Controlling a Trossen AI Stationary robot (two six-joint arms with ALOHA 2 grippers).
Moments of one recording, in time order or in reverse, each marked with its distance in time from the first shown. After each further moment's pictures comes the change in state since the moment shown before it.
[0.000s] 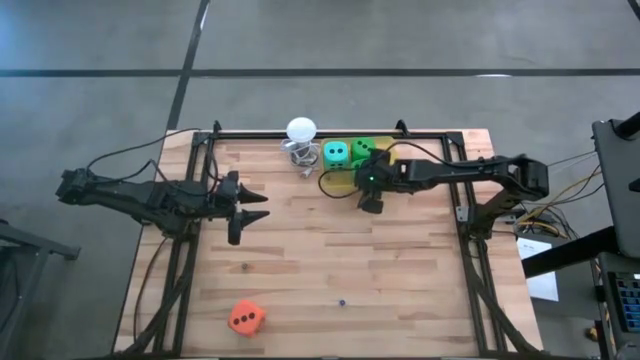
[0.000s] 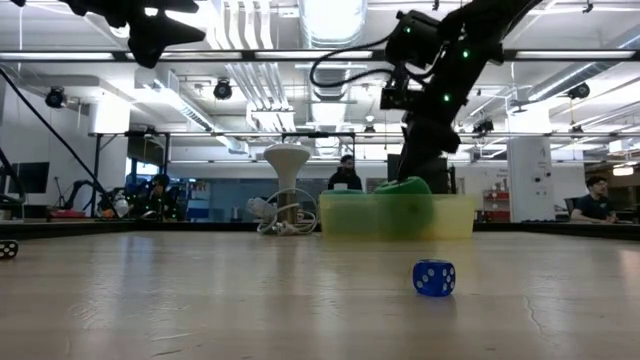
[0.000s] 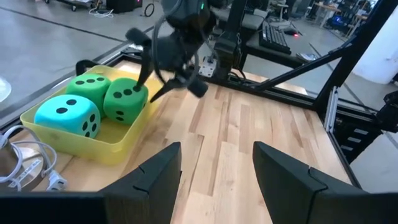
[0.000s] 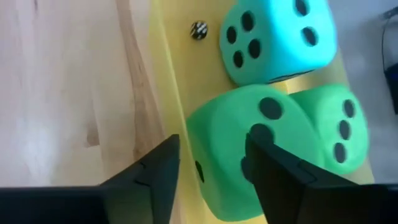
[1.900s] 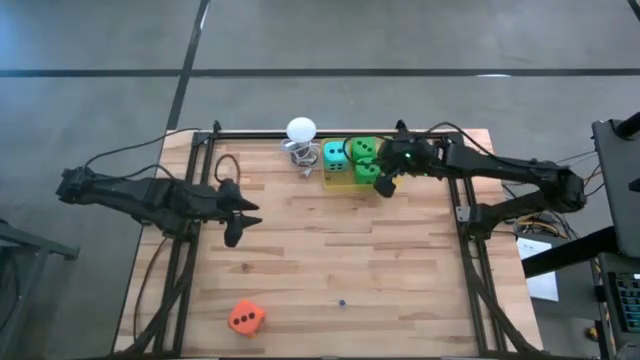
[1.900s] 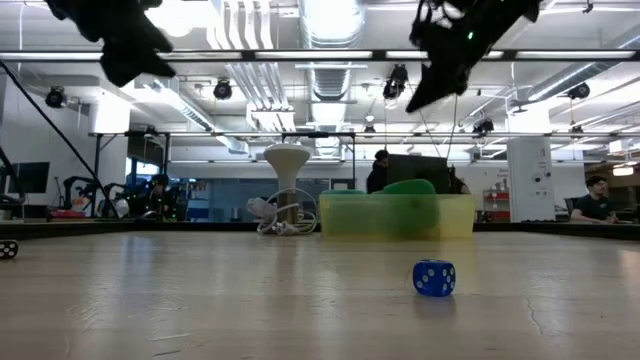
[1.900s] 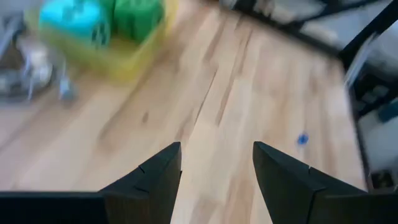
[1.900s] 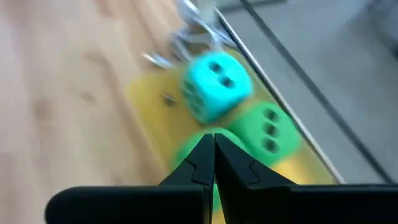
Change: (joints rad) left arm 0.000 0.043 0.095 -0.369 0.046 -0.220; right arm -0.066 -0.315 0.027 -0.076 -0.108 0.214
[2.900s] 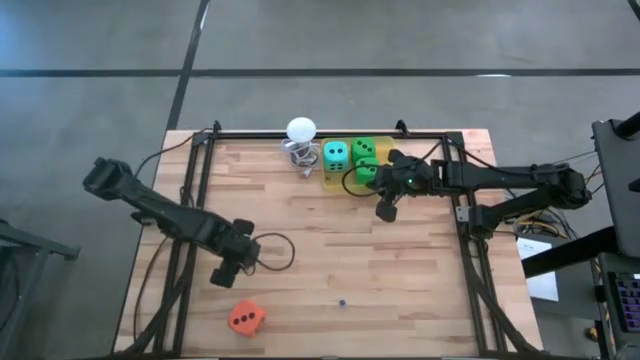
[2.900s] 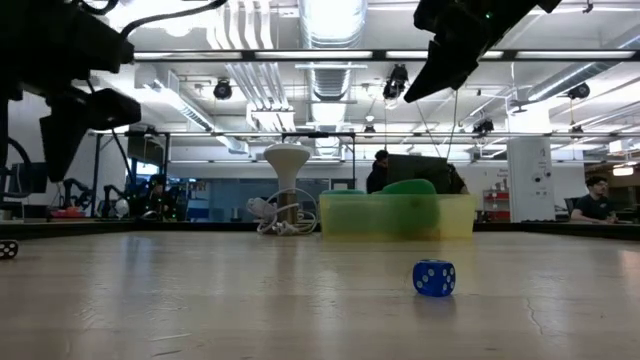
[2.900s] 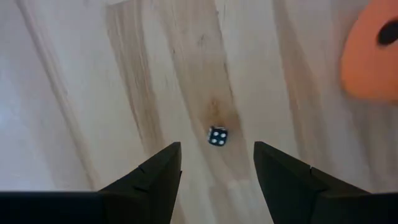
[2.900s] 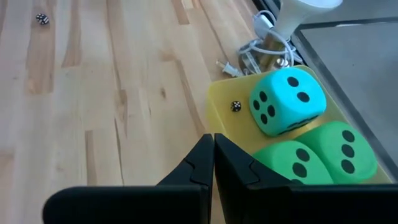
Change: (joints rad) left arm -0.241 0.536 0.082 -0.326 0.264 0.340; right arm 0.185 -0.035 -0.062 0.055 -0.018 0.032
